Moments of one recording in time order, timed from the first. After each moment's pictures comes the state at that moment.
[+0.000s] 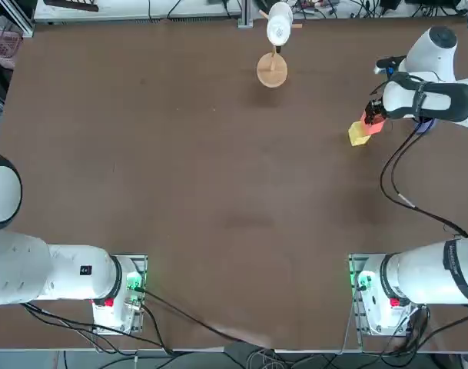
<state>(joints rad) 0.19 -0.07 -0.20 -2.53 -0.05 2.53 -0.09</state>
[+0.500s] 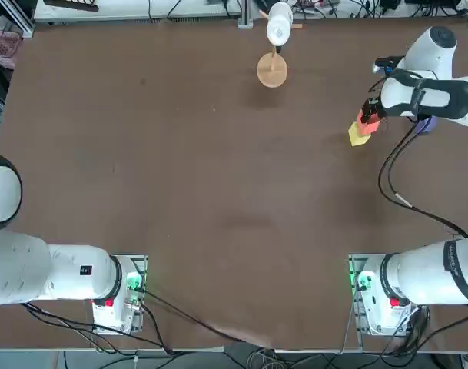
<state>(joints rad) 0.21 -0.07 -0.20 -2.53 0.05 2.53 -0.13</state>
